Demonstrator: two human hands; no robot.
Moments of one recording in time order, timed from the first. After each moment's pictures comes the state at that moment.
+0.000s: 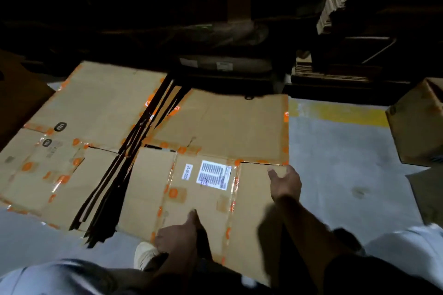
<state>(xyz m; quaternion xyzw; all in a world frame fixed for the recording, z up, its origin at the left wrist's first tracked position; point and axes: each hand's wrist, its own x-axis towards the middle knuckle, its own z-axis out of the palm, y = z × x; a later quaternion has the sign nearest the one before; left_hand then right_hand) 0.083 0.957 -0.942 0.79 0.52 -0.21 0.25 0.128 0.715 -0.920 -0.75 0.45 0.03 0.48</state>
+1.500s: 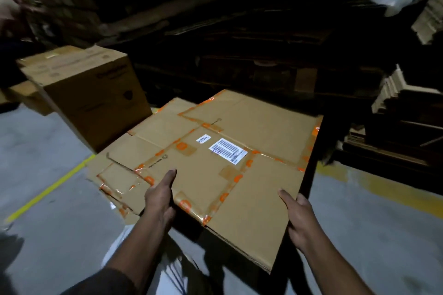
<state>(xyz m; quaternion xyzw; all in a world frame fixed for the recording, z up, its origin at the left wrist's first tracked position) 0.079 1.096 -0.737 0.45 0.39 0.10 0.80 0.092 0.803 -0.803 -0.56 0.23 0.10 0.79</state>
